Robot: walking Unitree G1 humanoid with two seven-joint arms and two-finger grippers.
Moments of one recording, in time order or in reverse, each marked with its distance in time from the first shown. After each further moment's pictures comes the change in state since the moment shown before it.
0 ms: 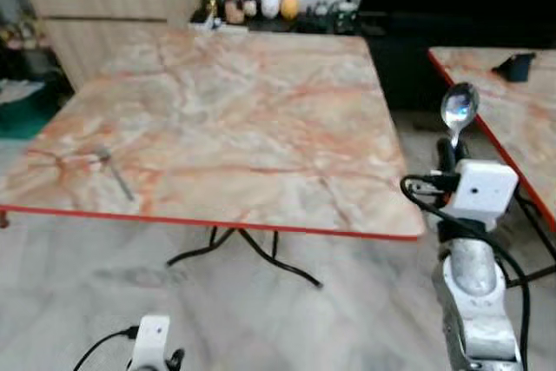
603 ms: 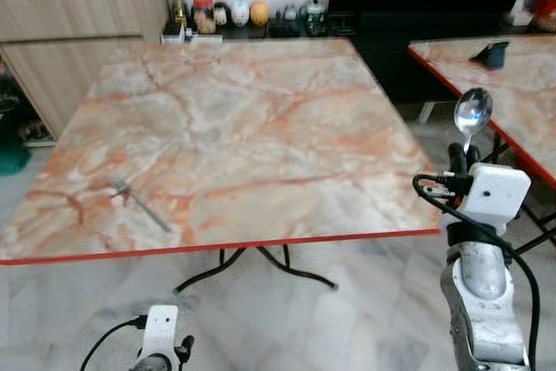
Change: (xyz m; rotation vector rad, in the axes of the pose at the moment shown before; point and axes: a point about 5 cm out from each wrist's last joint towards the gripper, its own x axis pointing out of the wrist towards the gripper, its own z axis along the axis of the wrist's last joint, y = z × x) left arm 0.002 -0.011 0.013 -0.024 -0.044 -0.009; right arm -0.001 -0.004 -0.004 -0.003 0.020 -0.020
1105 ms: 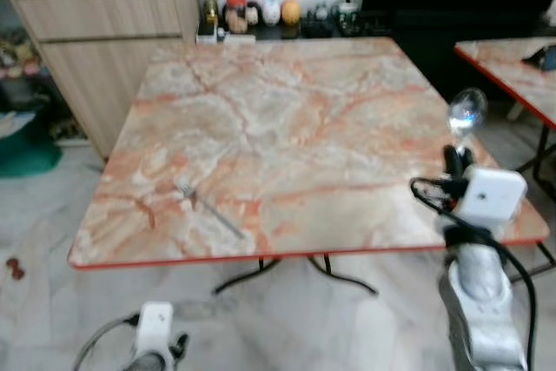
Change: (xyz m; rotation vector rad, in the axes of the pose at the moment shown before) left arm 0.001 -0.008 0.003 -0.019 -0.008 -0.024; right arm -0.003 -0.009 -0.004 0.013 0.017 -0.024
